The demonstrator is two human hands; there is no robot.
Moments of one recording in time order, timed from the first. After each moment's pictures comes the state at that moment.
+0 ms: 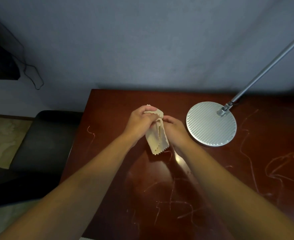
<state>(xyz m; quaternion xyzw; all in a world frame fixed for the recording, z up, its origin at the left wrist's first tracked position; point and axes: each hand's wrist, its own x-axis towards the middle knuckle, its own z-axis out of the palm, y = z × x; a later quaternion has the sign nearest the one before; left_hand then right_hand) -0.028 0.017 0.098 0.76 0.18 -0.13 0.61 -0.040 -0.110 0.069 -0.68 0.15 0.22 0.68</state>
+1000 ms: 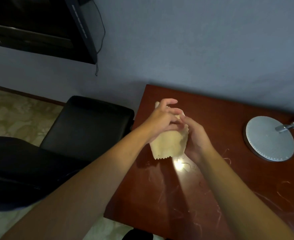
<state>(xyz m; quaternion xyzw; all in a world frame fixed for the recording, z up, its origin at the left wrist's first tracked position) -0.060 0.237 0.141 0.62 0.13 -0.21 0.74 -0.072 0.105 0.105 -0.48 0.19 0.27 0.81</state>
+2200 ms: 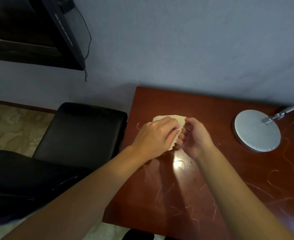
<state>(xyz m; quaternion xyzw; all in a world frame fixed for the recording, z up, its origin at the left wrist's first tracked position) -0.093 0.232 0.116 0.91 -0.24 0.11 0.32 -0.072 0.088 0.122 -0.46 0.35 0.21 0.79</state>
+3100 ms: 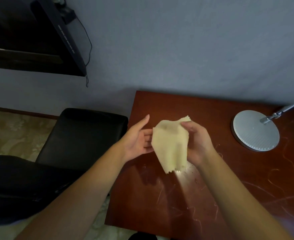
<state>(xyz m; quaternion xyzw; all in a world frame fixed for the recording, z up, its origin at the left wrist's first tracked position) -0.092 0.271 0.109 0.48 0.27 -0.36 0.75 -0.093 0.081 0.136 -0.40 0.23 0.27 0.85</state>
